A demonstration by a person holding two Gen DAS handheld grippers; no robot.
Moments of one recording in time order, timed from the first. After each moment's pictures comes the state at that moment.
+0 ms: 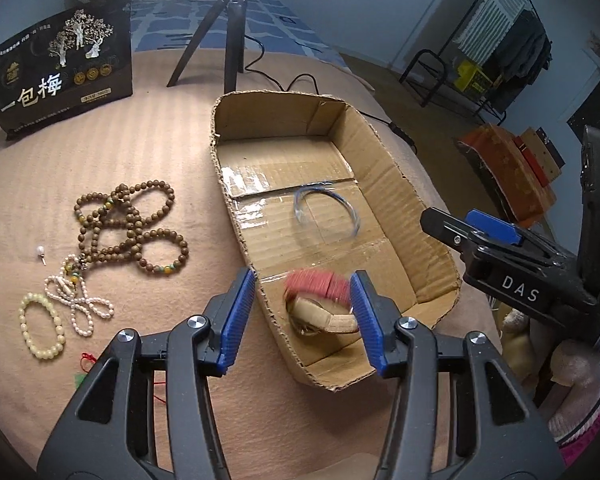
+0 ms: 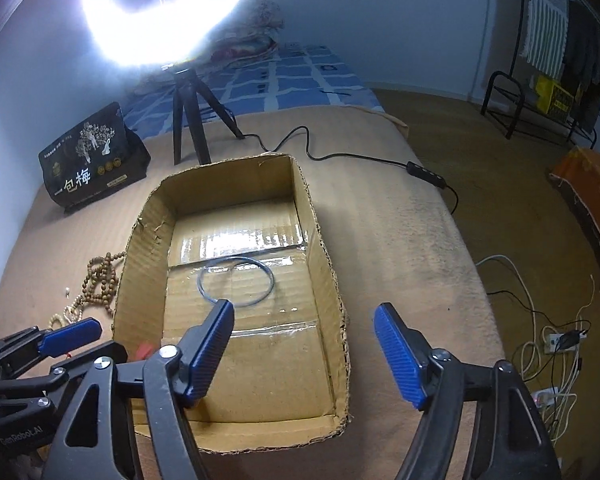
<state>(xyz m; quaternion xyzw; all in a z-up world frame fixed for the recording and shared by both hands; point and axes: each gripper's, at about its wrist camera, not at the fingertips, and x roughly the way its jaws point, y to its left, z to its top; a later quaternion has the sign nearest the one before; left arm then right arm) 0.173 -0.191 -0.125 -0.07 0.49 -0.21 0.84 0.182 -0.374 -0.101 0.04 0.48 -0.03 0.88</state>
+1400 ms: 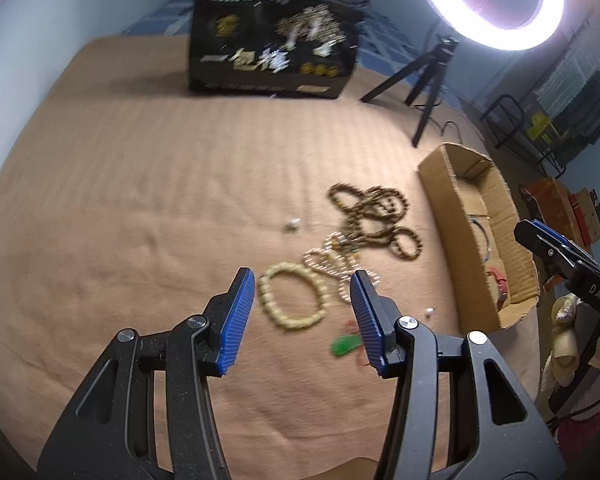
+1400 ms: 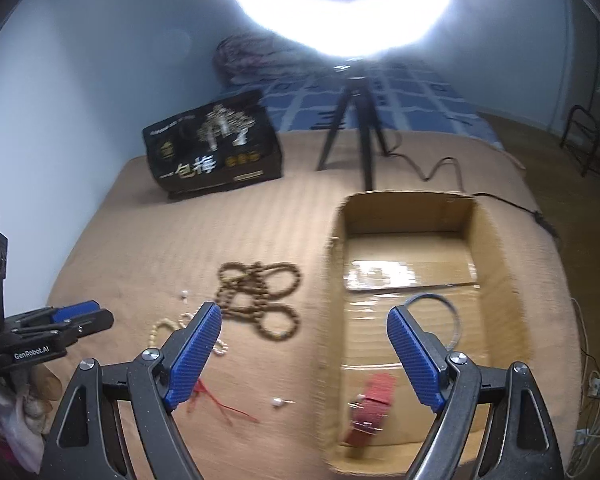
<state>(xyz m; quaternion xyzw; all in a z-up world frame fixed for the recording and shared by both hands) 0.162 0.038 -0.121 -0.13 0.52 -0.07 0.84 0.209 -0.227 -0.079 0.03 0.47 0.11 0.87</state>
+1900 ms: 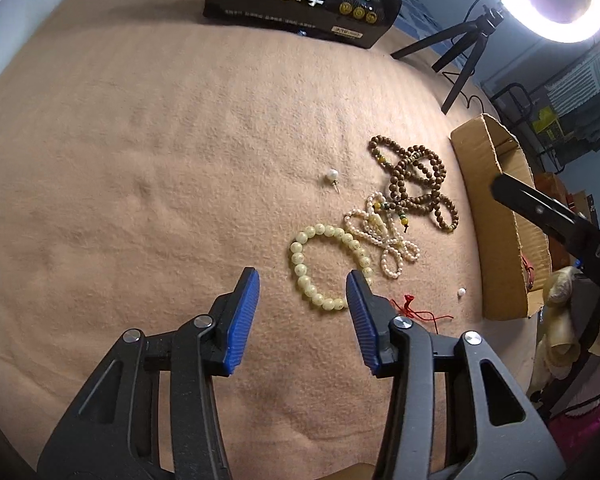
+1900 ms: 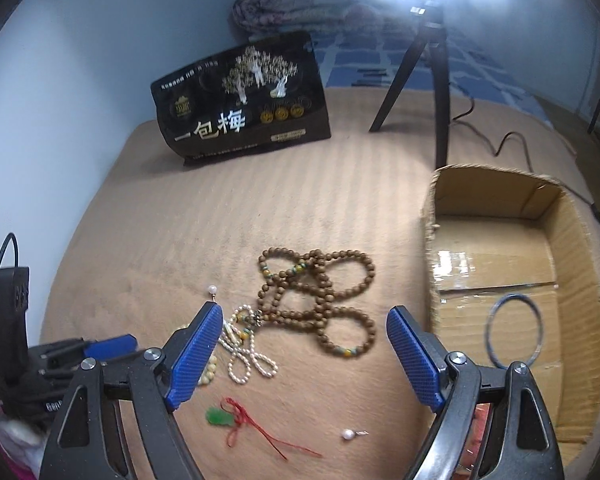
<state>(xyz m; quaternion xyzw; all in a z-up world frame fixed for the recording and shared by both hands) 0.175 0.053 -0.177 -0.16 0.58 -0.09 0.80 0.250 -0.165 -0.127 0.04 0.53 0.14 0.83</state>
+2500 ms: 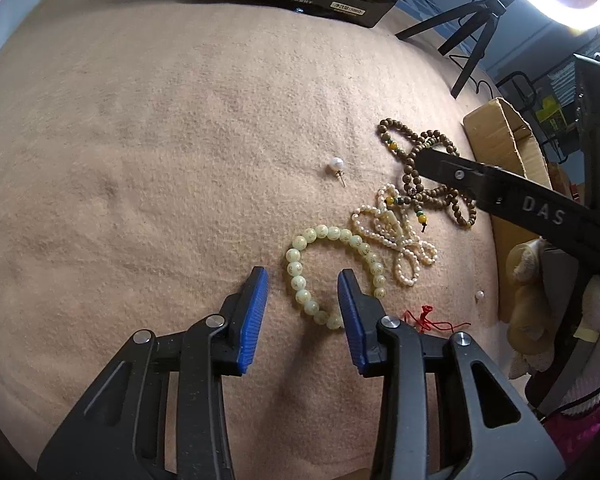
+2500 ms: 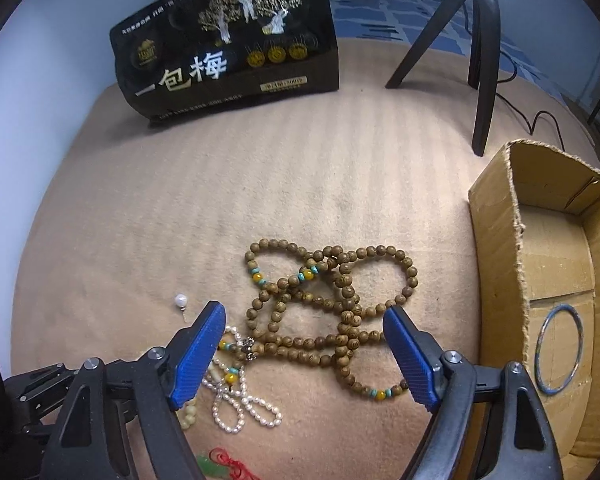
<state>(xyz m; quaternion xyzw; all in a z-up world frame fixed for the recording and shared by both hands) 0.193 0.039 -0.202 -0.15 0.59 -0.09 0.79 0.289 -0.126 -0.184 0.01 0.59 0.11 0.80</state>
